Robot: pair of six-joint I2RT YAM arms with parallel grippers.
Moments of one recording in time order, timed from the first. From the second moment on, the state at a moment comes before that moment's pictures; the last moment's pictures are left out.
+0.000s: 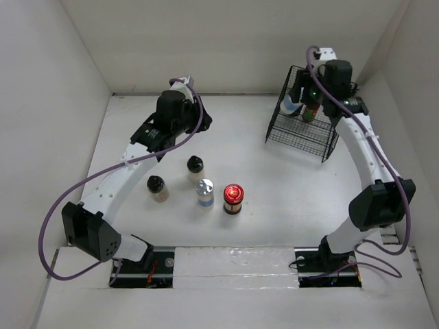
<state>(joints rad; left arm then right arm) -0.49 1.39 1.38 -0.41 0.01 -0.48 0.19 1.61 1.64 -0.47 -0.10 0.10</state>
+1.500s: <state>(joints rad) -0.49 1.39 1.38 -0.39 0.05 -0.49 0.10 2.11 2.01 -0.58 -0.04 0.08</state>
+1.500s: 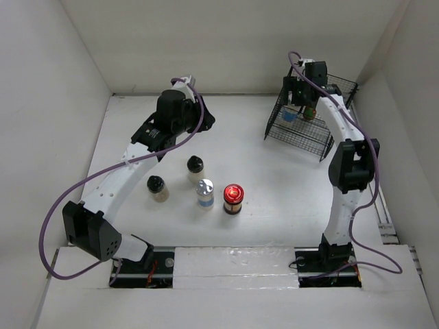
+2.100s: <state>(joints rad) -0.46 1.46 1.62 -0.45 -0.03 -0.49 0.63 1.30 1.23 -0.30 -0.11 0.07</state>
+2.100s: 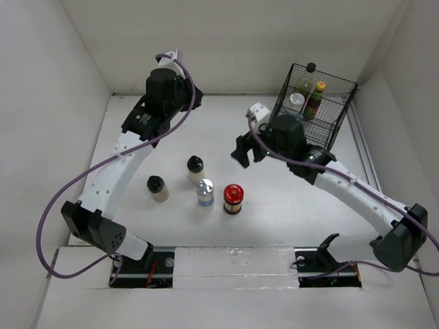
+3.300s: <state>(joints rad) -0.30 1.46 1.57 -0.63 -0.27 -0.54 1.00 1.70 1.31 -0.32 -0.18 -0.14</state>
